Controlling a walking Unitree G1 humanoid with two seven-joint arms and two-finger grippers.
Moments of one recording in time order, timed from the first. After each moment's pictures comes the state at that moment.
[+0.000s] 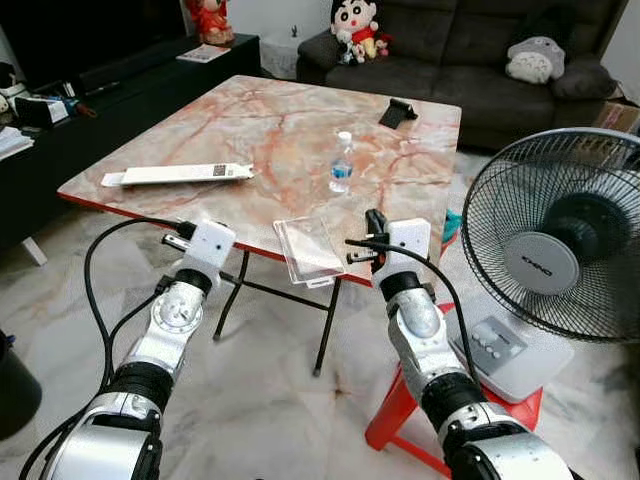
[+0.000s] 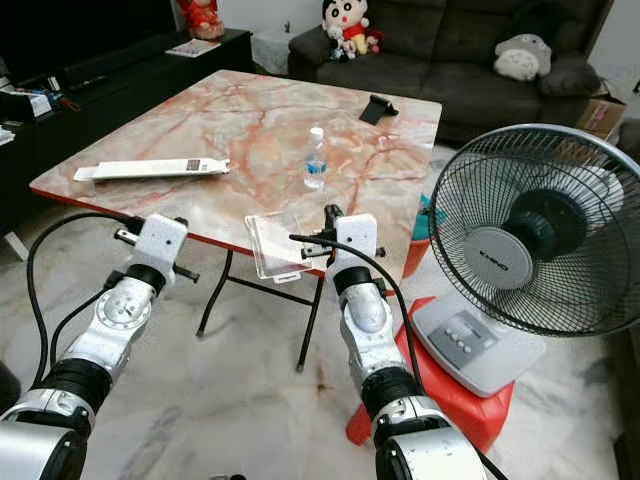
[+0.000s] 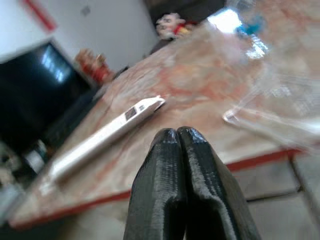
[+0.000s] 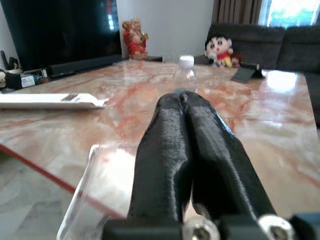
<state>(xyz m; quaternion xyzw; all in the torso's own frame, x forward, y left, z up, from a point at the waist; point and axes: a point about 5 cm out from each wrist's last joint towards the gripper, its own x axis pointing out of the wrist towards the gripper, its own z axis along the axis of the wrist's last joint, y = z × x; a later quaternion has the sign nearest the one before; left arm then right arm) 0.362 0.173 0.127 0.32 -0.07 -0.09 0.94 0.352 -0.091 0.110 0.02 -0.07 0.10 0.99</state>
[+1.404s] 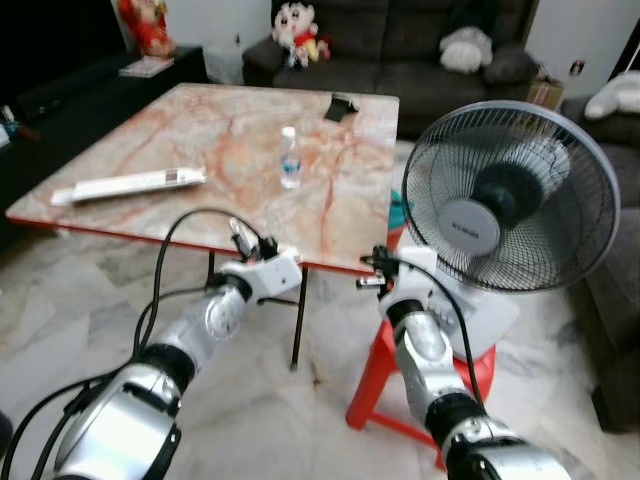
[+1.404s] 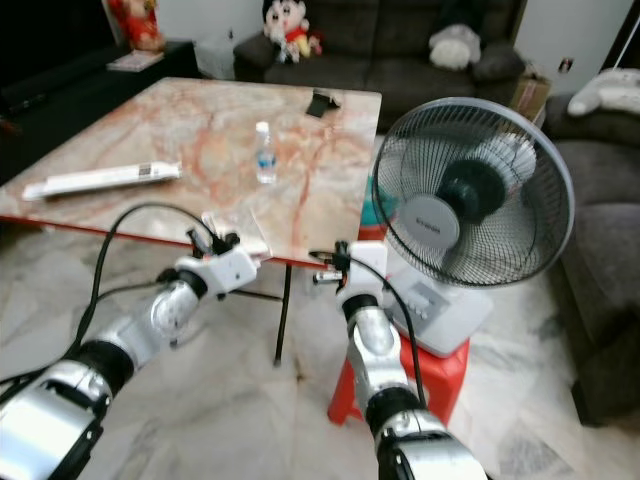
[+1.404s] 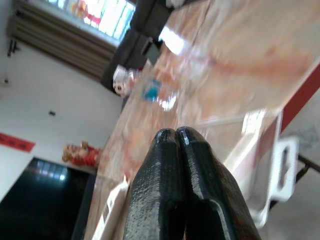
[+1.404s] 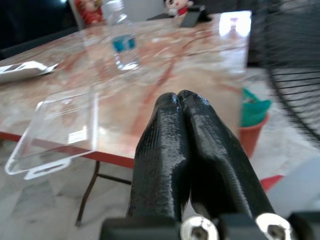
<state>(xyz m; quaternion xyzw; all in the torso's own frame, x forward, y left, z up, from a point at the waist) 0.365 0.124 0.118 0.50 -0.11 -0.17 0.84 0.340 -0.096 0.079 0.06 0.00 0.09 0.99</state>
